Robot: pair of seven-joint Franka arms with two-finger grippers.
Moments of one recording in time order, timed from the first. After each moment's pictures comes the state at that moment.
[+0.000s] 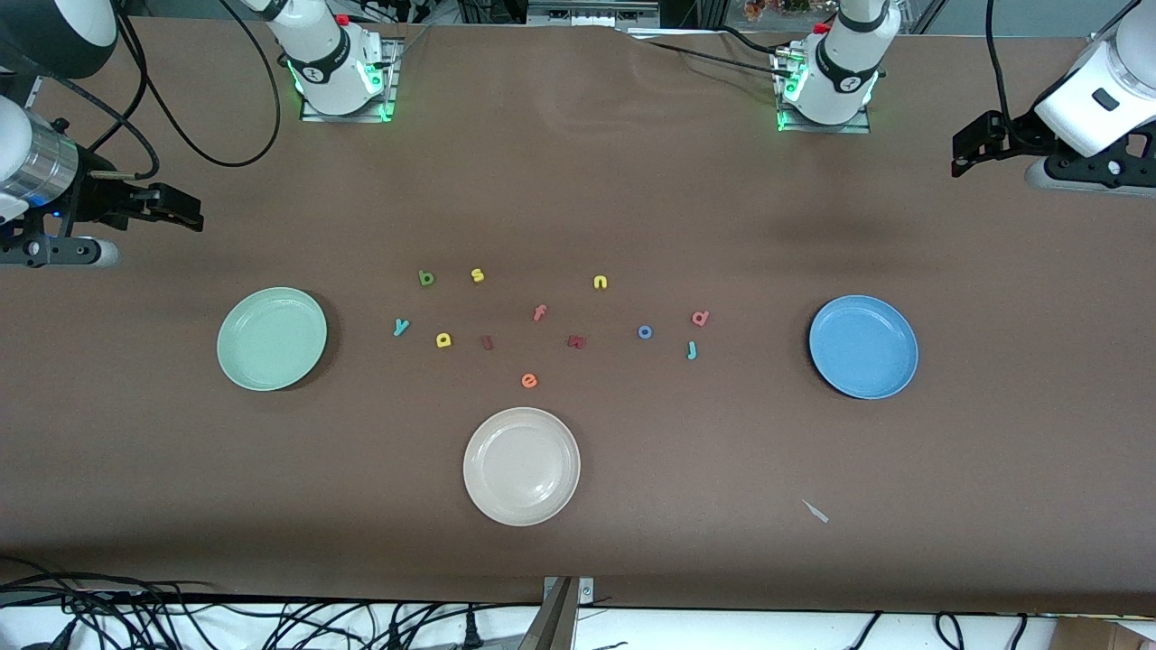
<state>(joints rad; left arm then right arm) 0.02 -0.17 -0.06 -1.82 0.01 1.52 0.05 0.04 0.05 0.00 -1.65 -0.03 1.54 0.03</state>
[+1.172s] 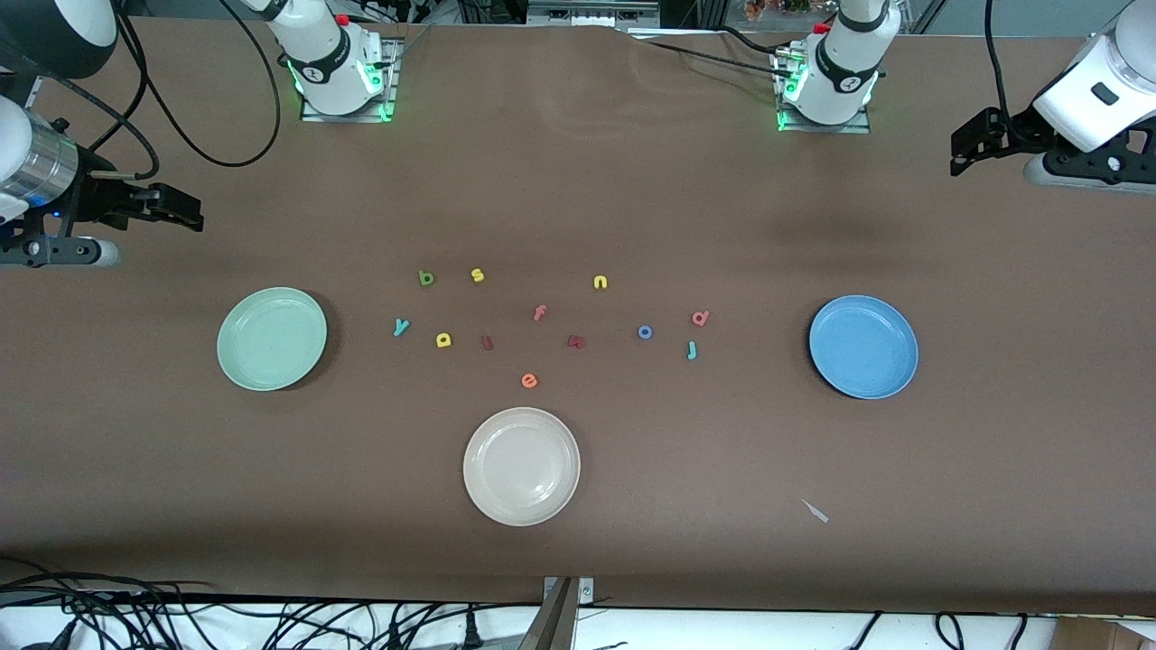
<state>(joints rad) 0.02 -0.17 -0.07 -1.80 0.01 1.52 0.05 0.04 0.05 0.00 -1.65 -0.03 1.54 0.03</state>
